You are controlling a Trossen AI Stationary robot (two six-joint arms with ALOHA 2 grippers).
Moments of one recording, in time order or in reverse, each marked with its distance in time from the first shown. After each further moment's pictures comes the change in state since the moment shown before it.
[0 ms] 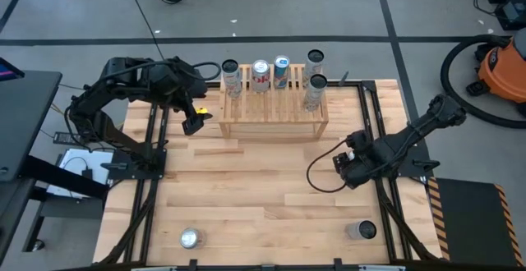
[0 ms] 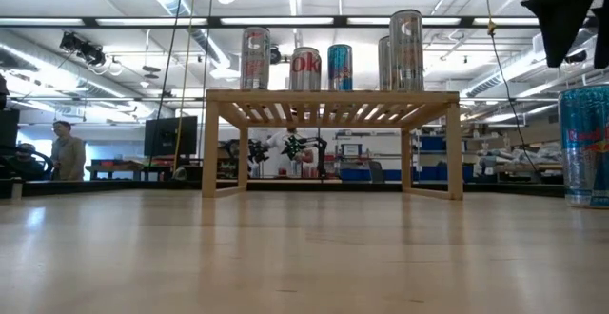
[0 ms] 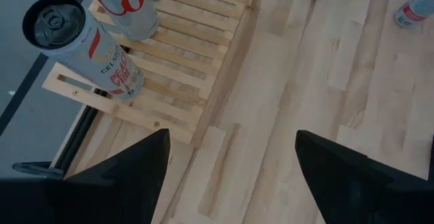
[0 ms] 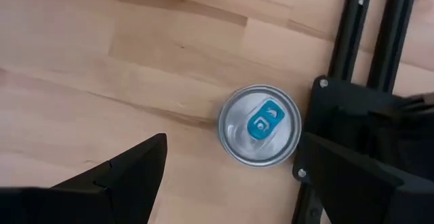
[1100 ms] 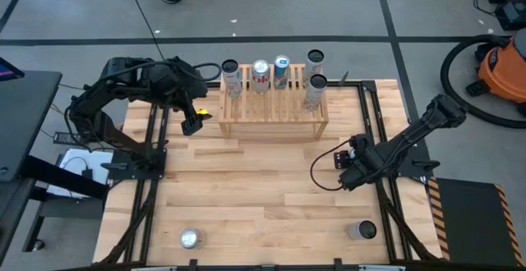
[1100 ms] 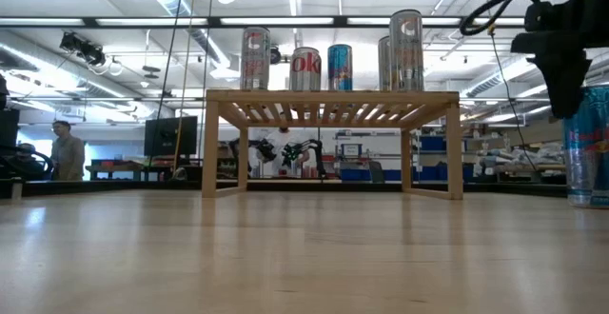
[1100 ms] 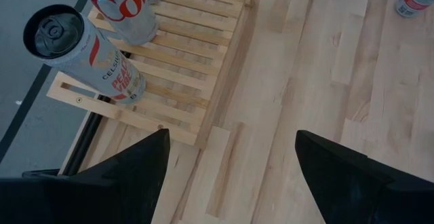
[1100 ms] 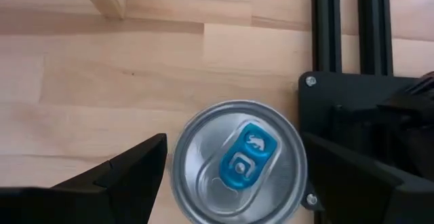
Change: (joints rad) left arm 0.000 0.000 0.000 0.000 0.000 0.053; right arm -0.005 0.001 -0.240 0.113 0.031 0.228
